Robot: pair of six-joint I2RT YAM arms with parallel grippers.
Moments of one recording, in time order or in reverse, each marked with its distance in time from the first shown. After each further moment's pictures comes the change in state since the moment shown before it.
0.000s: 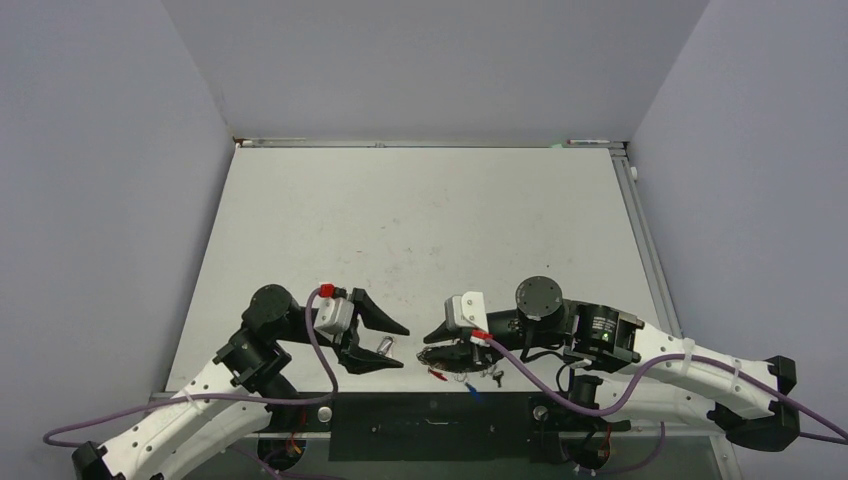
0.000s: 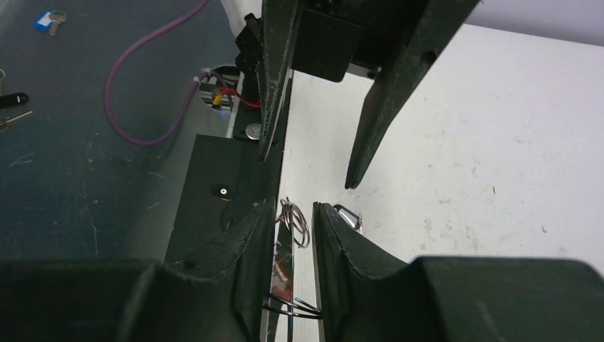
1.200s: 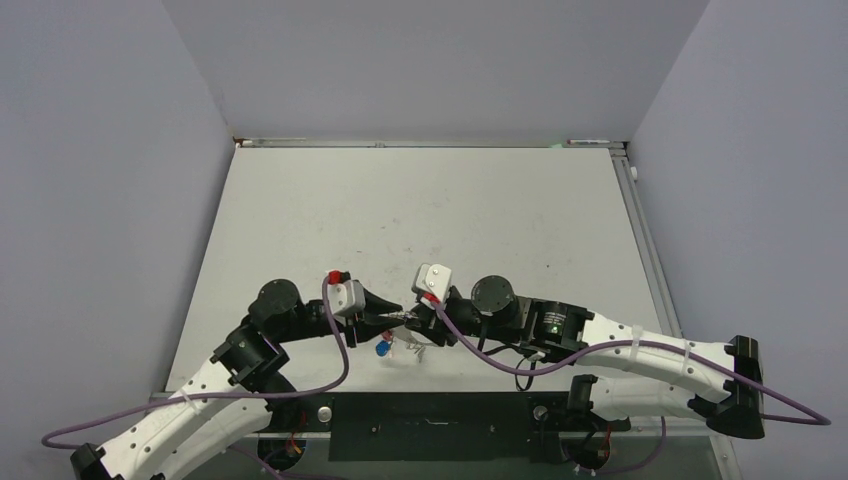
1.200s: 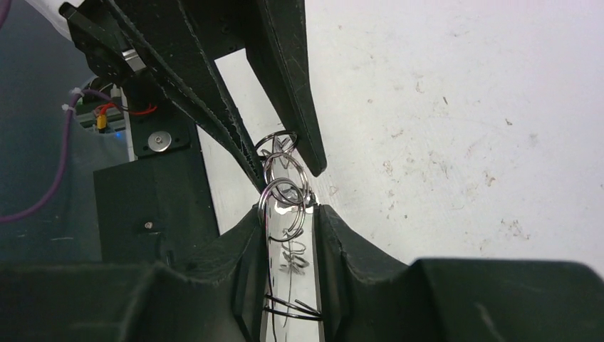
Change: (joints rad) left arm 0.012 0.036 0.033 -0.143 -0.317 0.099; right arm -0.013 0.181 -0.049 0.152 0.324 0.189
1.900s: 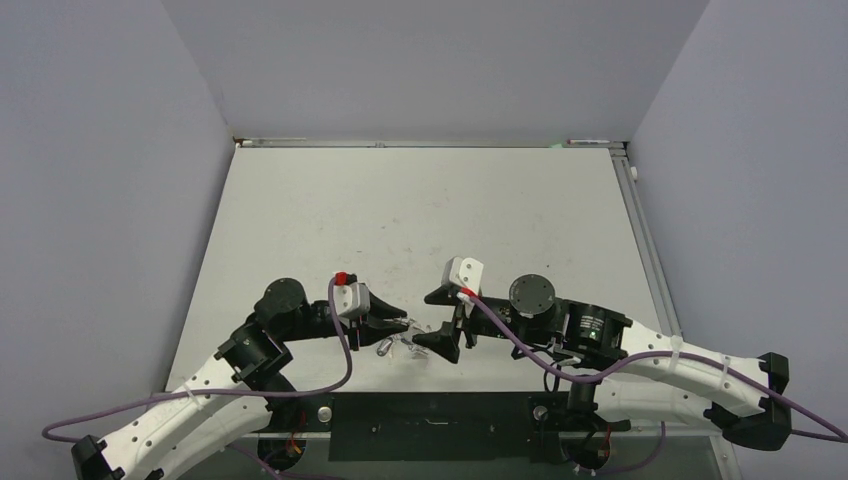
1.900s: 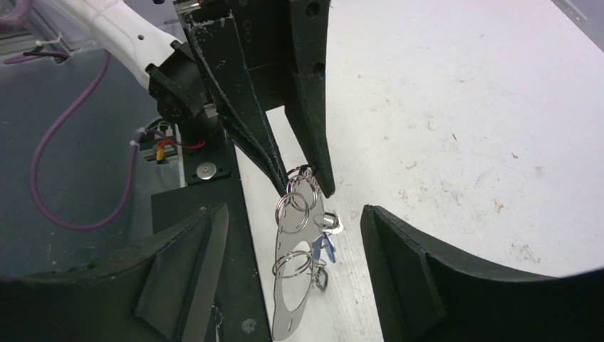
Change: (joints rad) left arm -0.027 0.023 0.000 0.011 0.039 -0.003; right arm 0.000 -0.153 0.029 -0.047 -0.067 0.055
